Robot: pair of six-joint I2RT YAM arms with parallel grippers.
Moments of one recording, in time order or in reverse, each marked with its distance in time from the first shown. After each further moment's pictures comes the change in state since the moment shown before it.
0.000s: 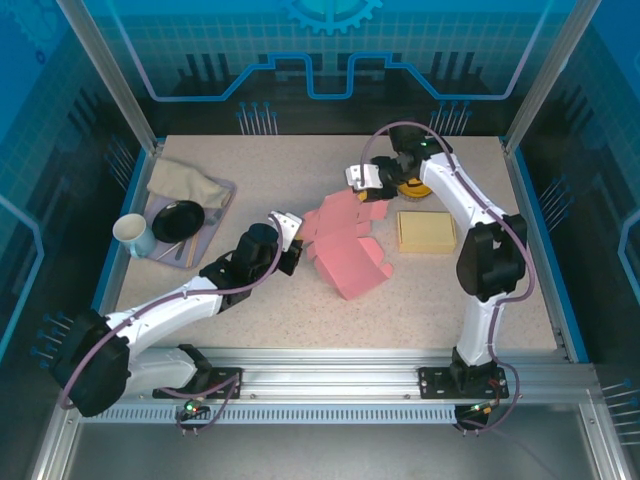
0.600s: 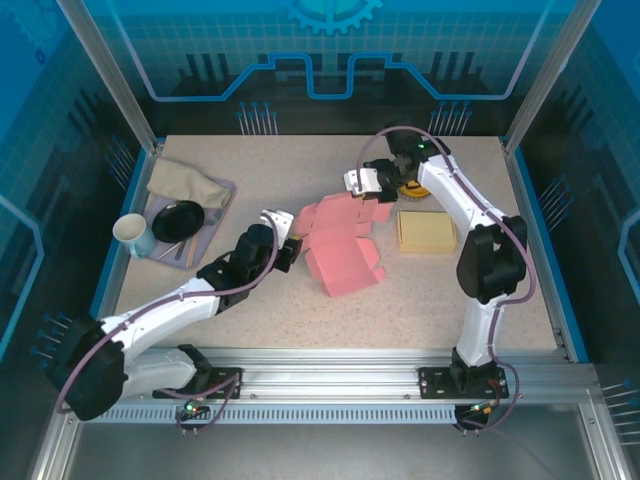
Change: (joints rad) left arm 0.003 -0.060 0.005 -0.059 -0.146 -0.083; right arm 0.018 -0.045 -0.048 0.004 0.084 -0.019
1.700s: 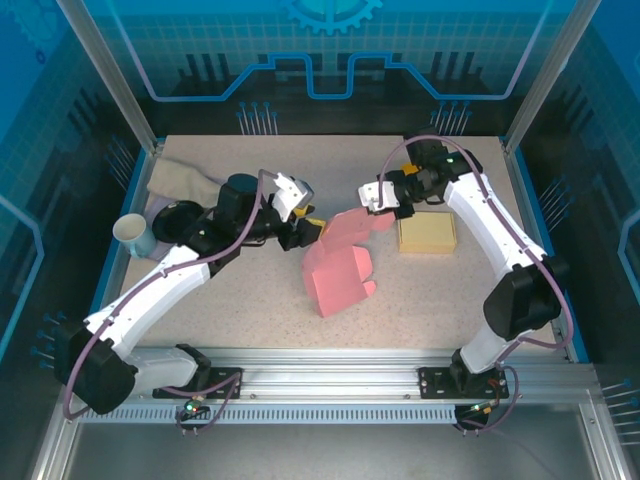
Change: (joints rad) left arm 0.126 0.095 0.391 -0.236 0.766 0.249; right arm -0.002 -0.278 -0.162 -0.121 -0.123 -0.034
